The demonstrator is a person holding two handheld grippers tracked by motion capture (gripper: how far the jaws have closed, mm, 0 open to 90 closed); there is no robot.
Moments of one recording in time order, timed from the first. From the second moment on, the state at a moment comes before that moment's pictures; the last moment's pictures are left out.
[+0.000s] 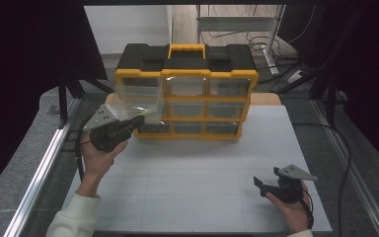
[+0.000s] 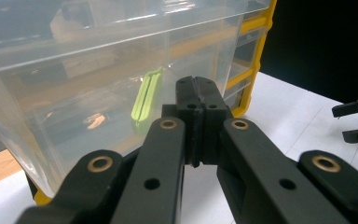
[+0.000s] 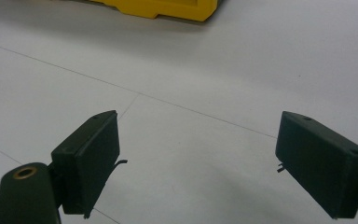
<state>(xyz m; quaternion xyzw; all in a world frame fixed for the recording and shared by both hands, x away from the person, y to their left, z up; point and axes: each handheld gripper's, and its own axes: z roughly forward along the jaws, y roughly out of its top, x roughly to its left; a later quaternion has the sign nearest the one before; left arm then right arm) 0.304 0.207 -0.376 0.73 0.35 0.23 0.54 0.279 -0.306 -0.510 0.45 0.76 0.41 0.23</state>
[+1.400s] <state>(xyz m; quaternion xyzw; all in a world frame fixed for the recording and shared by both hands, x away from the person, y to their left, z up) 0.333 0.203 -0.367 0.73 0.36 0.24 0.53 0.279 -0.307 -0.509 0.46 0.75 0.41 0.23</state>
